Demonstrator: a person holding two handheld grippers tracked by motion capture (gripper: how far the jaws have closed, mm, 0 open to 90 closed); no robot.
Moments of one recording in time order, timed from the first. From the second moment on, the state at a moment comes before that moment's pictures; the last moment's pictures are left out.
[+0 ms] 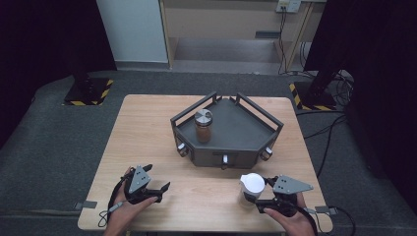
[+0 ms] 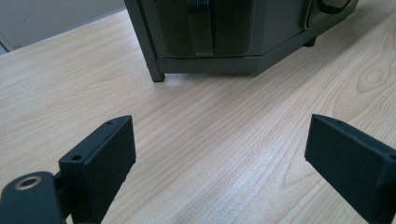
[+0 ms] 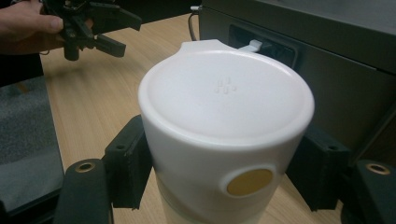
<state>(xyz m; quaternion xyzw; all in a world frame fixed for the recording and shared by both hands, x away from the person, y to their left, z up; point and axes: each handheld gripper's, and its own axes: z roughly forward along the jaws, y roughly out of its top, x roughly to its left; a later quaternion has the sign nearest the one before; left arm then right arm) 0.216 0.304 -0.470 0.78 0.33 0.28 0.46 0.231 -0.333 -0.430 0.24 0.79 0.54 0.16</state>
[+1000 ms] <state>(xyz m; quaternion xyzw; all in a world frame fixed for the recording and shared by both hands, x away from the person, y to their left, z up) 0.216 0.309 -0.470 0.77 0.34 0.28 0.46 0.229 -0.342 -0.400 0.24 0.80 0.53 0.17</state>
